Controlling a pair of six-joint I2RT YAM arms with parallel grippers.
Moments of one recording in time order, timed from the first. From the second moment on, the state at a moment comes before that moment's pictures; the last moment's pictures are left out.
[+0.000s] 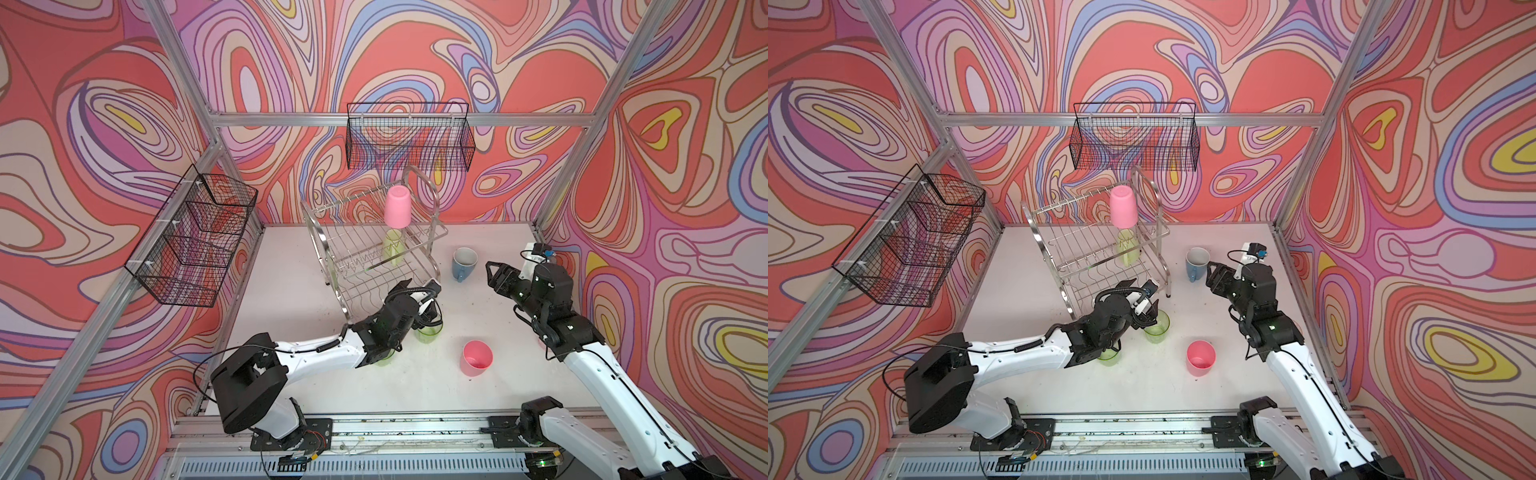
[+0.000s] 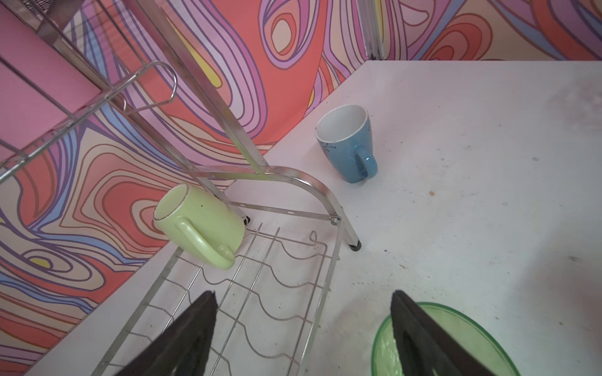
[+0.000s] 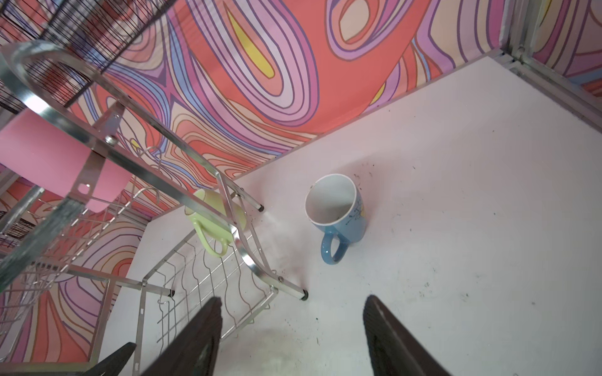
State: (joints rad) left arm -1.01 1.49 0.86 0.30 -0.46 0.25; right arm 0.21 0.92 0.83 -0.30 0.01 0.57
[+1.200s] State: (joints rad) left arm -1.13 1.20 0.98 -0.78 -0.18 -0.26; right arm 0.21 1.01 0.94 -0.69 -0.08 0.59
